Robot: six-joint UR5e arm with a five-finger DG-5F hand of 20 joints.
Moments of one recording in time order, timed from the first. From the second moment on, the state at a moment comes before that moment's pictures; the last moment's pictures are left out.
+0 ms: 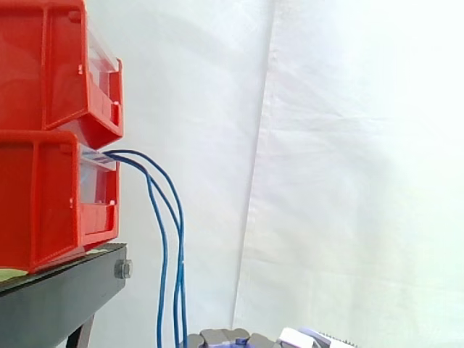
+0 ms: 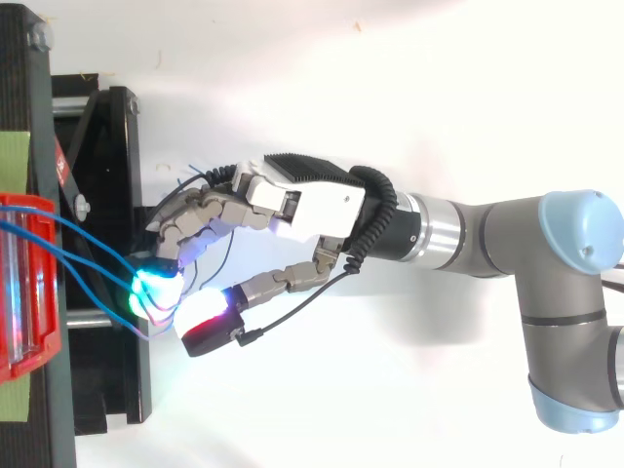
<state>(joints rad) 0.14 -2.74 -1.18 -1.80 -1.30 -0.46</state>
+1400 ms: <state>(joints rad) 0.13 -2.68 -1.25 -1.76 -1.29 -0.44</state>
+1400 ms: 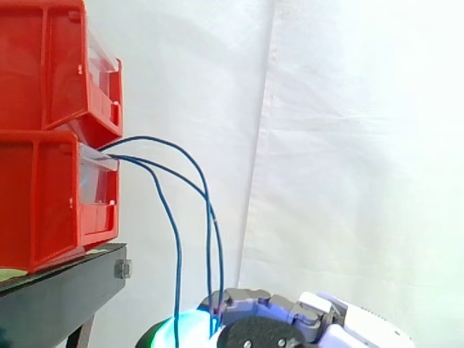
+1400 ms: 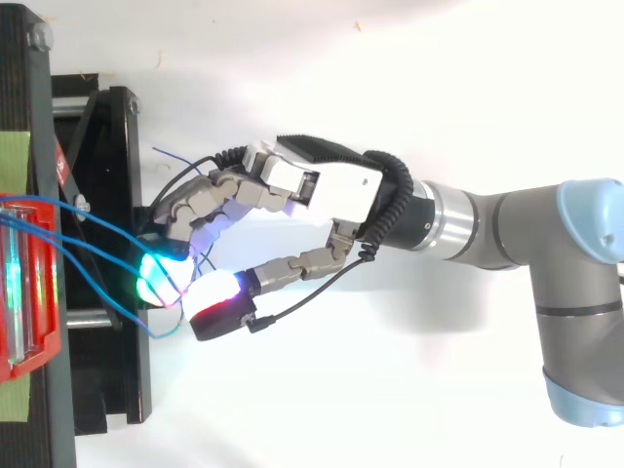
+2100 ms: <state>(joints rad) 0.12 -2.41 -1.44 -2.12 -1.29 -0.39</state>
